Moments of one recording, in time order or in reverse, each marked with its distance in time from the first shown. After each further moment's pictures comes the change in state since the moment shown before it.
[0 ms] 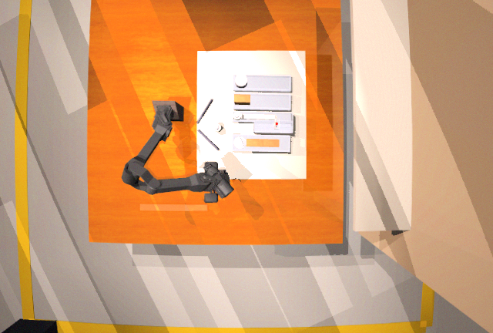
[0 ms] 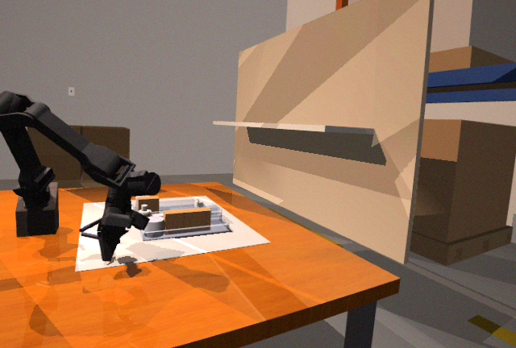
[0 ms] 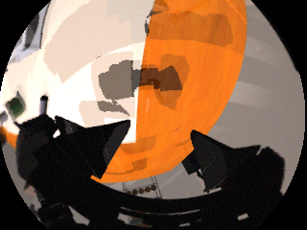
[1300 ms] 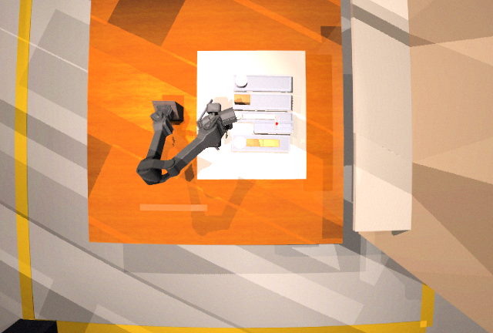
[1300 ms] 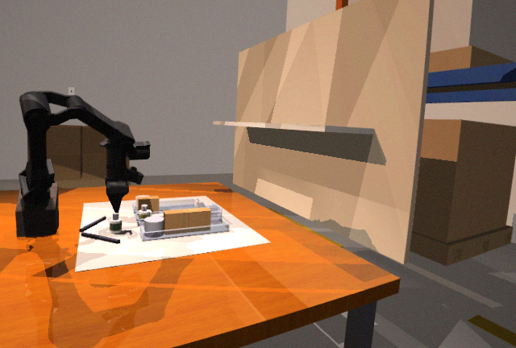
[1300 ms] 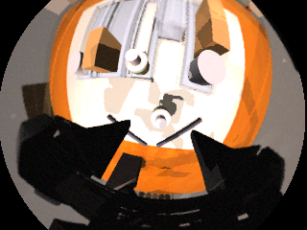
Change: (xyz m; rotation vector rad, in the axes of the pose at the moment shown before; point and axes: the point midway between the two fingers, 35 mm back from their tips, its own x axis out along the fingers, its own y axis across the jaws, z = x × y) arm -0.160 0.226 0.009 0.011 -0.220 0.436
